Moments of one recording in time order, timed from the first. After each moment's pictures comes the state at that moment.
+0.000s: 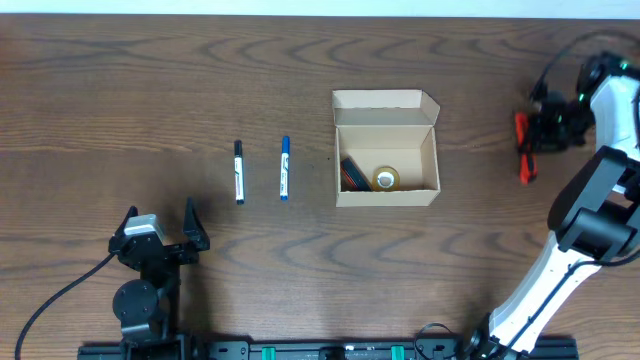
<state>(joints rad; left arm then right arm) 0.13 0.01 0.02 -0.11 0.04 -0.12 -0.41 2.25 1.97 -1.30 -0.17 -0.44</state>
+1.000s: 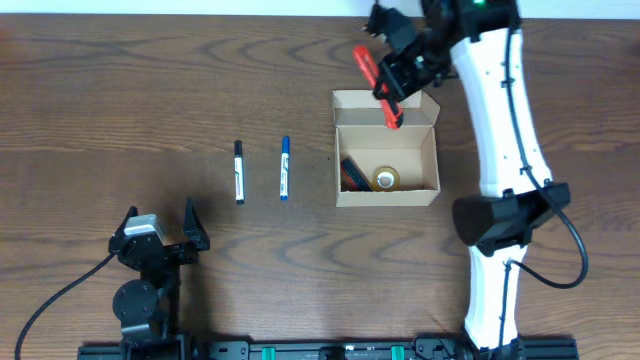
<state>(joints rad) 0.13 0.01 0.02 -0.11 0.04 -0.12 0.29 2.25 2.61 -1.69 -0.29 -0.30</state>
